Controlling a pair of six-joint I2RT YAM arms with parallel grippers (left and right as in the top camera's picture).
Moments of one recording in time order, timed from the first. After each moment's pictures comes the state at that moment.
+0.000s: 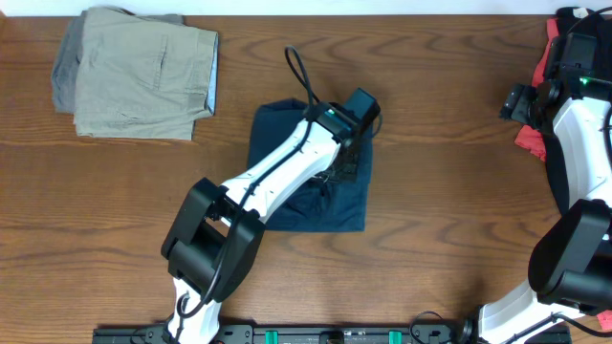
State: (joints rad) left arm -0.70 2.02 1.61 -1.04 -0.03 -0.51; right arm -0.24 1.82 1.49 -0.82 0.27 0.22
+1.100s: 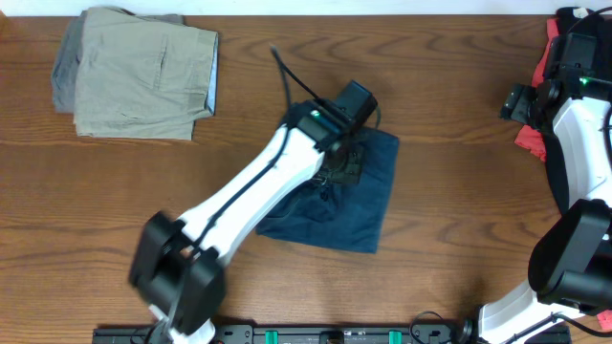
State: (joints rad) left arm -0.70 1.82 1.60 -1.11 0.10 -0.49; right arm -0.24 1.82 1.49 -0.82 0.27 0.22
